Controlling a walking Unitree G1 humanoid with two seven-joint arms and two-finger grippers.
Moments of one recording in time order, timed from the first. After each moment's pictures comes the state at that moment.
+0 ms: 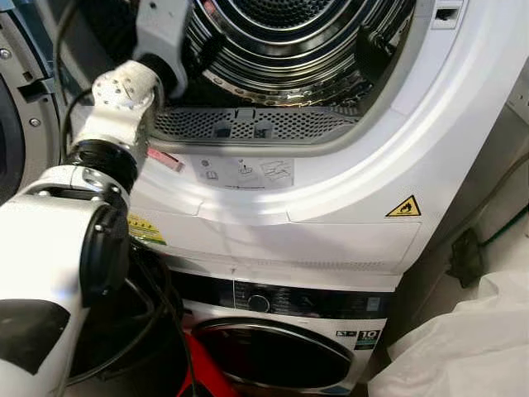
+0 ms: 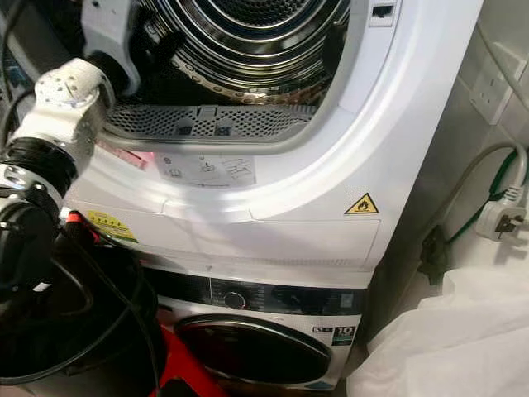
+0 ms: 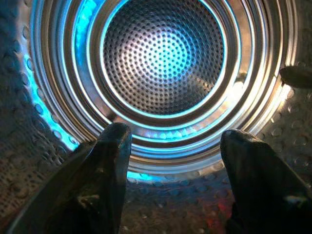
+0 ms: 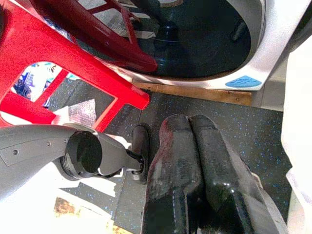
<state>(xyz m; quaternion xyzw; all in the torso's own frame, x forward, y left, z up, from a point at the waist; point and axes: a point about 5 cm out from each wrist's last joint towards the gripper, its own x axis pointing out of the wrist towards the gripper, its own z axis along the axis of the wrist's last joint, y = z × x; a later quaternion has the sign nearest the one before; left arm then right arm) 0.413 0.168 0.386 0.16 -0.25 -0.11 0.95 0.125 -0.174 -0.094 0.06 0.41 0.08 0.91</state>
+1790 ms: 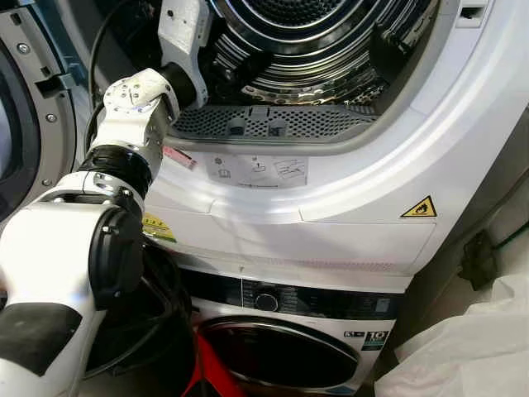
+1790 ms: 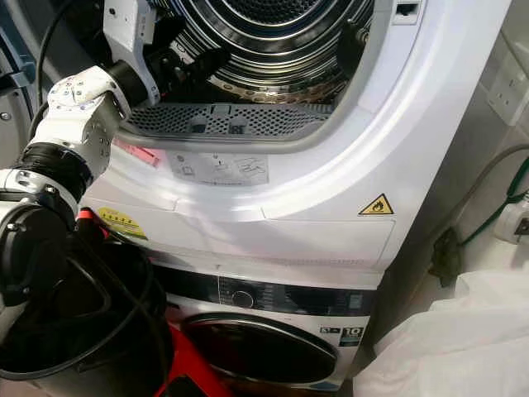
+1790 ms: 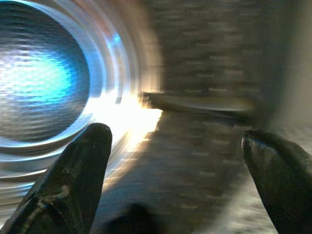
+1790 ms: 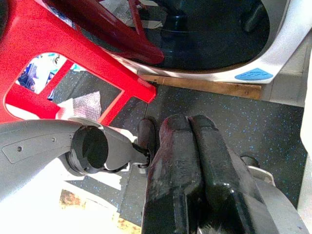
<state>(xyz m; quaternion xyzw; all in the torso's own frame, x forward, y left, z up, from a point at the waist) 0.401 0.124 0.368 0.11 -0.25 -0.41 0.87 0.136 -0.166 -0.094 0.06 0.41 0.08 0.91</state>
